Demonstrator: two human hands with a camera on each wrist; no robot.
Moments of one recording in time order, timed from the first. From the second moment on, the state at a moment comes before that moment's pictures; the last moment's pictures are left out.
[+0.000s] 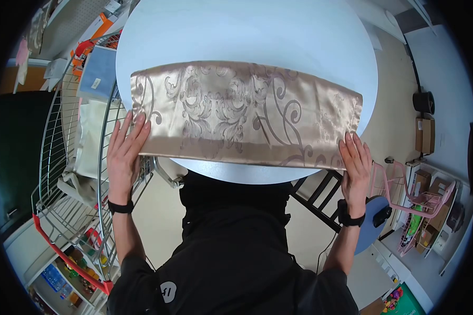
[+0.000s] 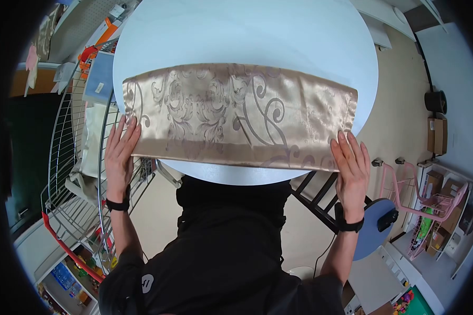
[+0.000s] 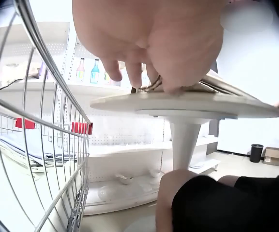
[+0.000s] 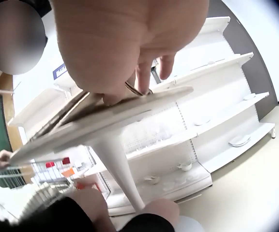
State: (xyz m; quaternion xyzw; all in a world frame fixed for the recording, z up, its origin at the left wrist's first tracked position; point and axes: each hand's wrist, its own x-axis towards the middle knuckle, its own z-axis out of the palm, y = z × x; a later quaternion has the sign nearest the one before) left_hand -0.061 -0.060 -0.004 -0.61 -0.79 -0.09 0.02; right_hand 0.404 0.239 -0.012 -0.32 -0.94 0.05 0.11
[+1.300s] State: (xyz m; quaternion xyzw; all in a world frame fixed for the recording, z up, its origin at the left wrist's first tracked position) left_hand -0.129 0.073 0.042 -0.48 -0.85 -0.18 0.06; right_hand 0.323 0.329 0.035 -0.35 -0.89 0.12 0.27
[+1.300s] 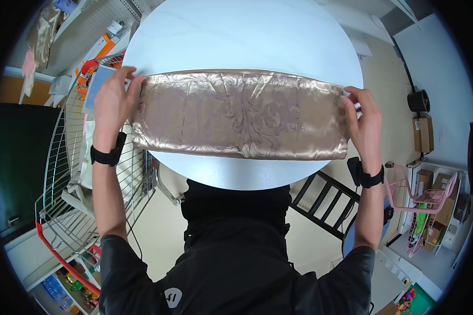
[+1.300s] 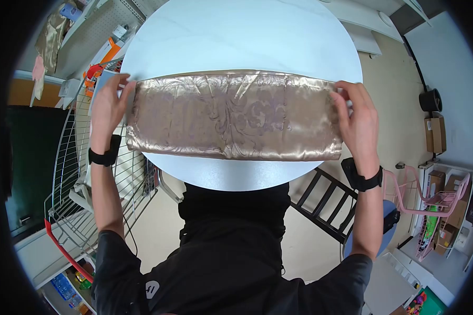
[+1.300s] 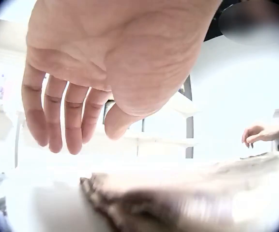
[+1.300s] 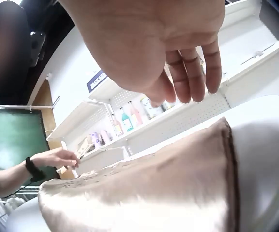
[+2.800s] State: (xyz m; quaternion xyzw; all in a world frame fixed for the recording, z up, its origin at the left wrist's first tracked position) left_hand -0.018 -0.023 -0.006 -0.50 -0.82 -0.27 0.06; right_hand 0.291 0.189 0.029 -0.22 -0.95 0.19 0.13
